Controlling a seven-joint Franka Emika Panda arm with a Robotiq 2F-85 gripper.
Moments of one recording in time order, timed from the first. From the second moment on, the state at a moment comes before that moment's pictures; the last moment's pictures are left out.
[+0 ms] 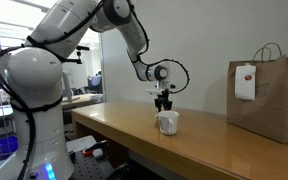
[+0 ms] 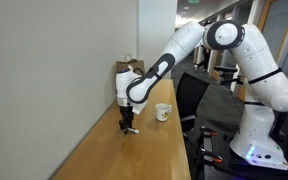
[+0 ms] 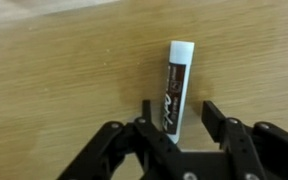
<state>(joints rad) 0.16 0.59 0.04 -1.84 -0.02 2.41 0.15</state>
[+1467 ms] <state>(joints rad) -0.06 0.00 0.00 -2.35 0.10 2.66 -0.09</state>
